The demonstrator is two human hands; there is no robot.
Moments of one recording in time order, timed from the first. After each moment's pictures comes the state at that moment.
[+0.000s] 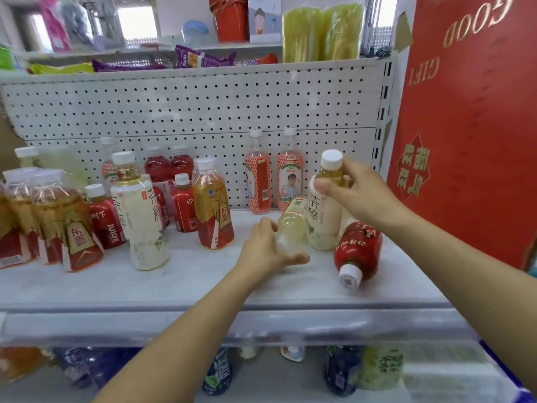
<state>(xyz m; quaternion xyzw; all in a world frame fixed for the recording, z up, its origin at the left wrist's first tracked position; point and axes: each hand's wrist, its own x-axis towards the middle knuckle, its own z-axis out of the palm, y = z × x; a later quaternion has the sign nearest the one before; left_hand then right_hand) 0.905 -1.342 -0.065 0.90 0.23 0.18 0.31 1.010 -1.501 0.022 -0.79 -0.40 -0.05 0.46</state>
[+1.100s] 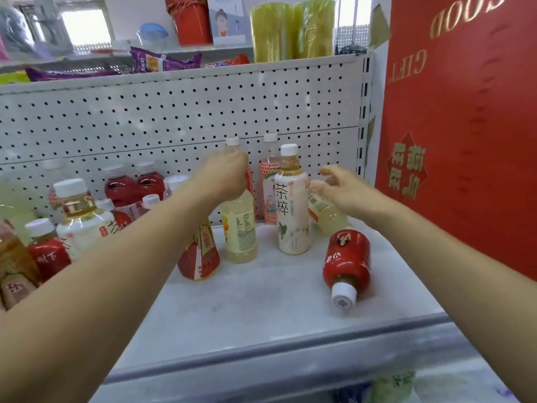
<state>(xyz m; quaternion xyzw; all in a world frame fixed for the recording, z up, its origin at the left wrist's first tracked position) 0.968 -1.261 0.065 0.97 0.17 0.18 -0.08 1.050 -1.468 0.023 -0.84 -0.29 0.04 0.45</state>
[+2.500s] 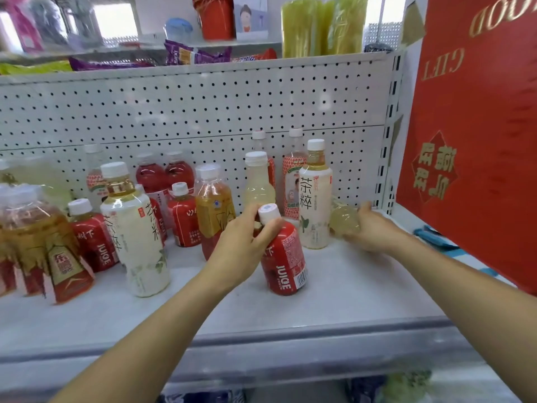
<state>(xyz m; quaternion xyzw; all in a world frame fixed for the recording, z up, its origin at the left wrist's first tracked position) 0.874 -1.289 -0.029 0.88 0.11 0.25 0.40 1.063 -1.464 -0.036 -0.95 -0.23 0.04 0.21</state>
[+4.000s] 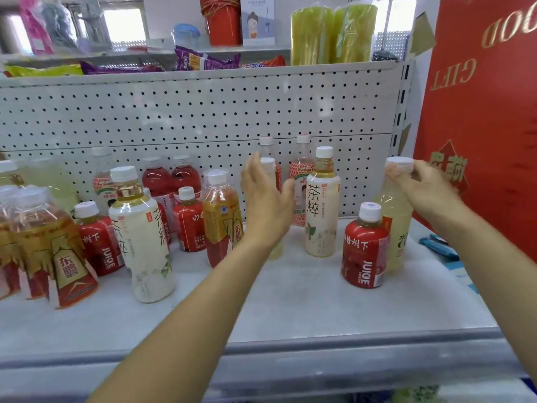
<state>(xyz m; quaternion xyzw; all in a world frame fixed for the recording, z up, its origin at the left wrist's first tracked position) 0.938 -1.299 0.002 0.81 0.15 0.43 0.36 1.074 -1.505 0.021 -0.80 -0.23 -0.09 0.55</state>
